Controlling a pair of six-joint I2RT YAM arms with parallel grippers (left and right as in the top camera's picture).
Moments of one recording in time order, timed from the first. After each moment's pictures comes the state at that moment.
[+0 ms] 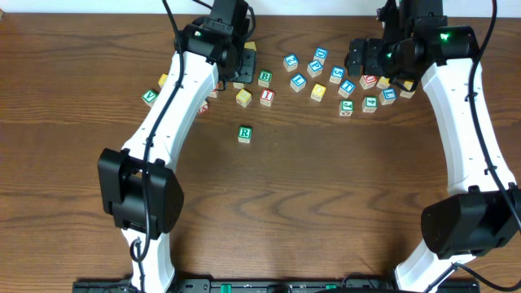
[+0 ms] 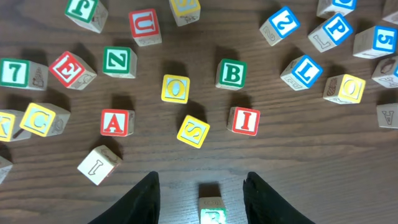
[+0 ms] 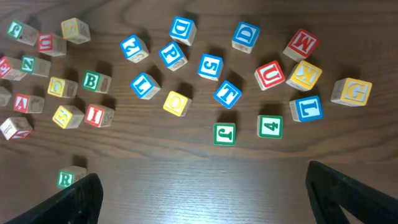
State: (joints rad) left arm -0.34 2.04 1.95 -1.00 0.02 -0.18; right arm 0.10 1.86 1.90 -1.09 -0.13 0.17
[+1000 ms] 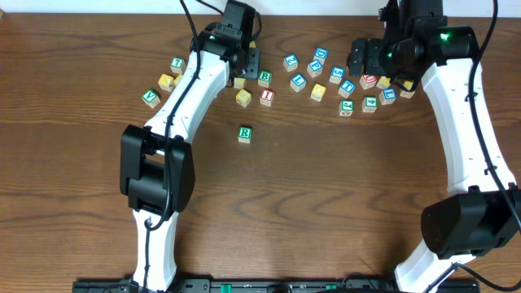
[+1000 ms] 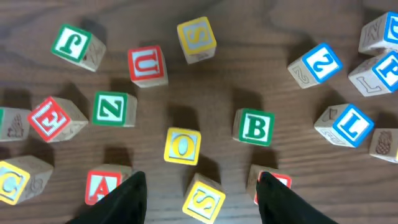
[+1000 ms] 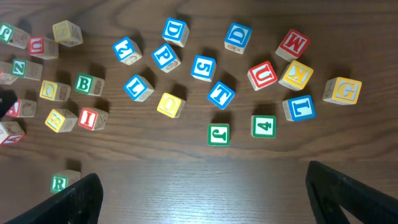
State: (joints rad) left arm -0.34 2.19 1.95 -0.78 -0.05 -0.18; right arm 0.10 1.86 1.90 -1.09 -0.10 0.18
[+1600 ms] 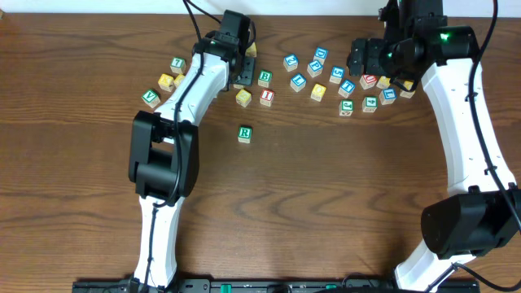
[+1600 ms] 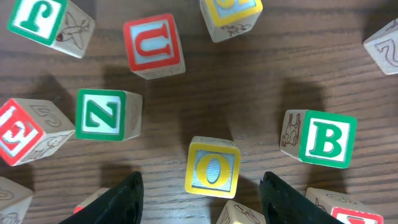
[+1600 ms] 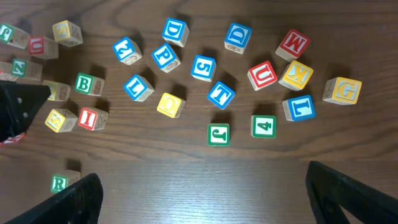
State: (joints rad) left arm -0.30 2.32 1.95 -0.73 -0.06 -0.12; right arm 0.10 1.86 1.90 -1.09 -0.10 0.18
